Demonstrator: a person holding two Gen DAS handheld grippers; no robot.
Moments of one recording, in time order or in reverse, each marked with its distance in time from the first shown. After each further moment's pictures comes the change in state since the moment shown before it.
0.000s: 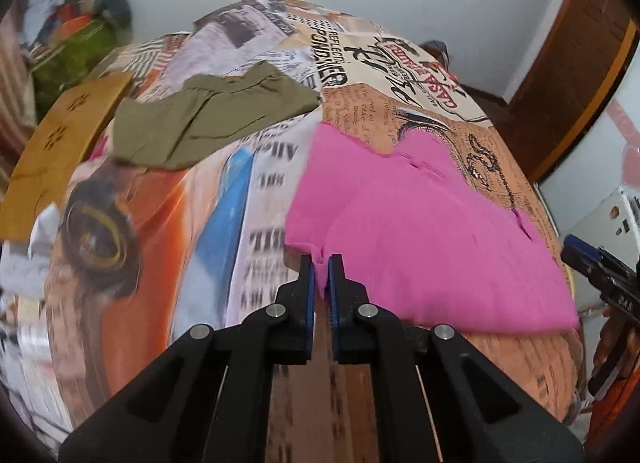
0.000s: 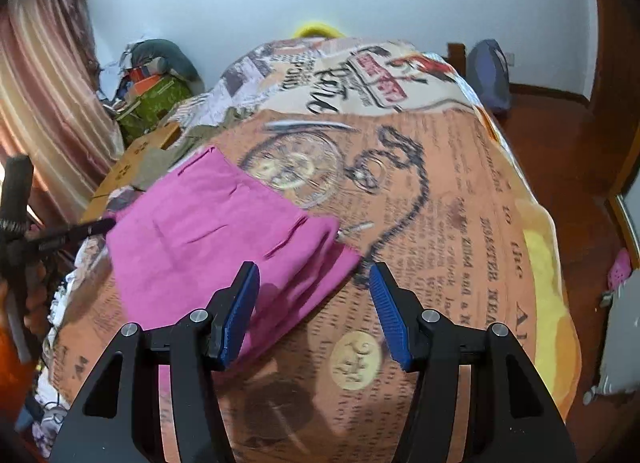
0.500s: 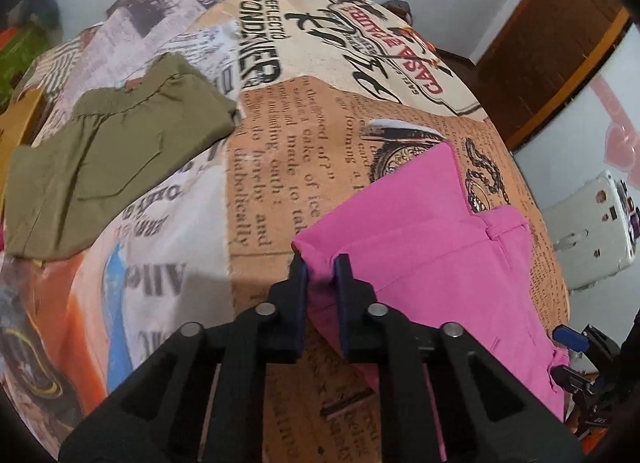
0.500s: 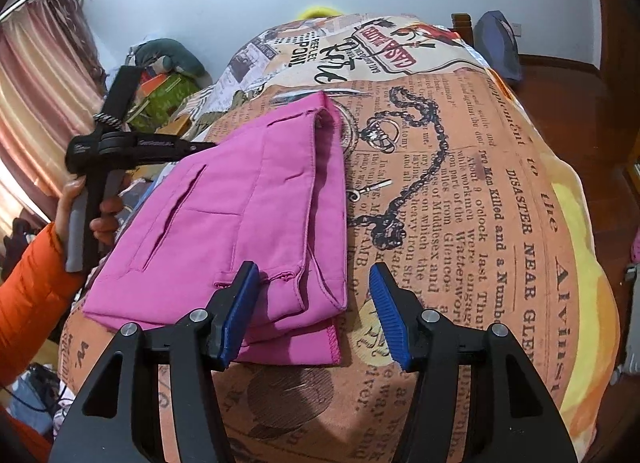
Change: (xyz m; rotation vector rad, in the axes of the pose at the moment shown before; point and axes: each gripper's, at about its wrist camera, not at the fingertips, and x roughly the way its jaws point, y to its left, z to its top) left arm 0.121 -0.036 0.098 0.102 0.153 -0.136; right arm 0.018 -0.017 -0.026 0.084 0.055 0.044
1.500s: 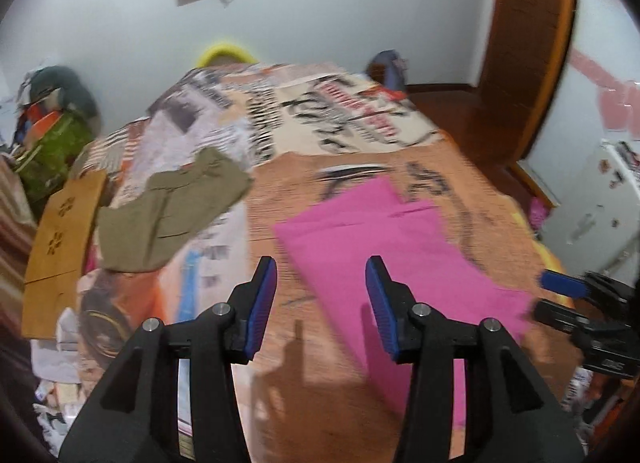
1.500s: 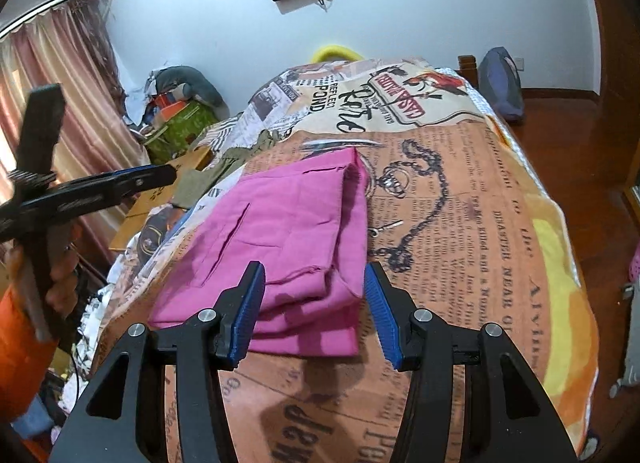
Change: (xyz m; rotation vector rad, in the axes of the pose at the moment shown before) left arm -0.122 -0.078 -0.058 0.166 -0.234 0.203; right arm -0.045 0.025 0.004 -0.034 -0.118 0.033
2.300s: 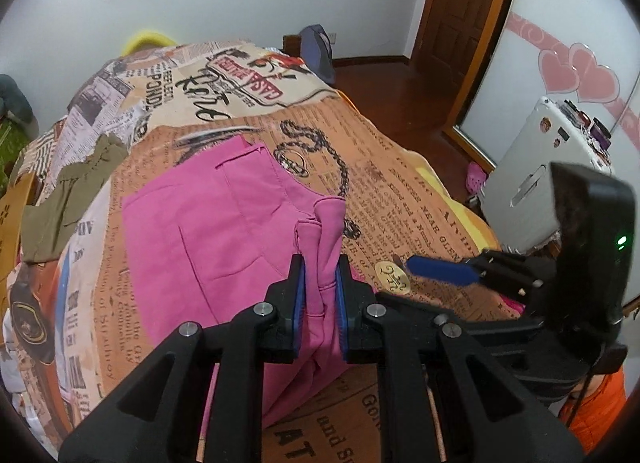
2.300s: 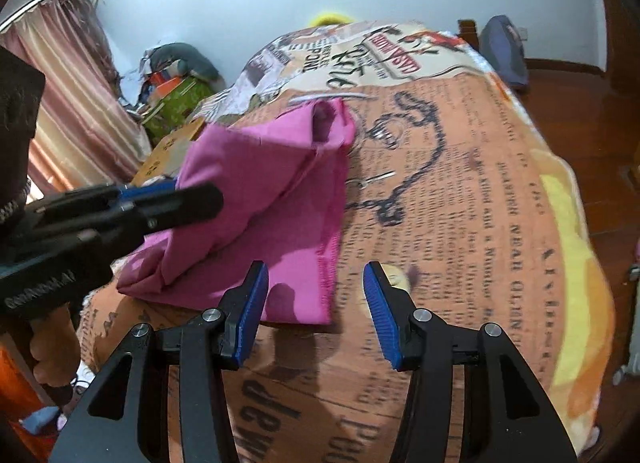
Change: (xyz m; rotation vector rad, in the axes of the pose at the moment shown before) left arm 0.006 -0.134 -0.038 0.090 0.070 -0.236; right arm 0.005 -0.024 -0.021 0.023 0.088 -0.007
